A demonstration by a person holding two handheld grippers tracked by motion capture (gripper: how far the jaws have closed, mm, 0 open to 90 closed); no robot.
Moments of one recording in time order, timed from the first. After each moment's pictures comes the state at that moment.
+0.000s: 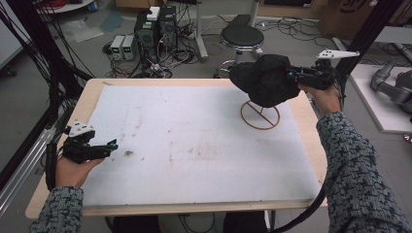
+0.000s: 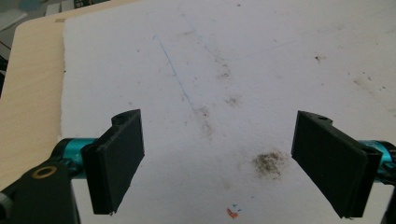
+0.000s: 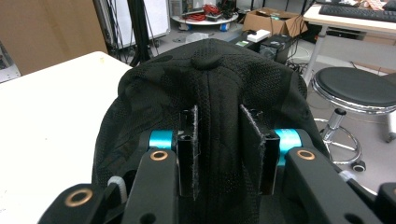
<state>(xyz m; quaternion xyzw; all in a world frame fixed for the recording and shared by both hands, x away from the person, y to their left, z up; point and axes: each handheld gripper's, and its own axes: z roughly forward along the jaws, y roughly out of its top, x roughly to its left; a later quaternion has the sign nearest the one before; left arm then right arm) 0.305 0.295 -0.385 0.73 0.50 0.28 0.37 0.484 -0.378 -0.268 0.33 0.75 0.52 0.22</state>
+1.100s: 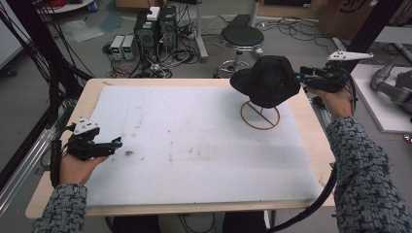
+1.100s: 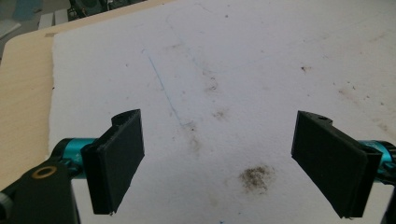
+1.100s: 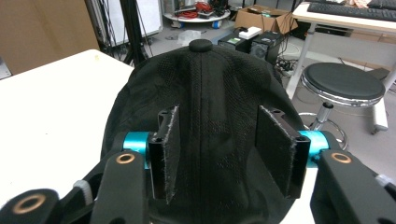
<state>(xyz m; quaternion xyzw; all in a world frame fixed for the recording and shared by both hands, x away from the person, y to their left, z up) 0.311 0.281 -0.378 0.74 0.48 0.28 0.38 0.461 -0.395 -0.257 0.35 0.75 0.51 0.23</state>
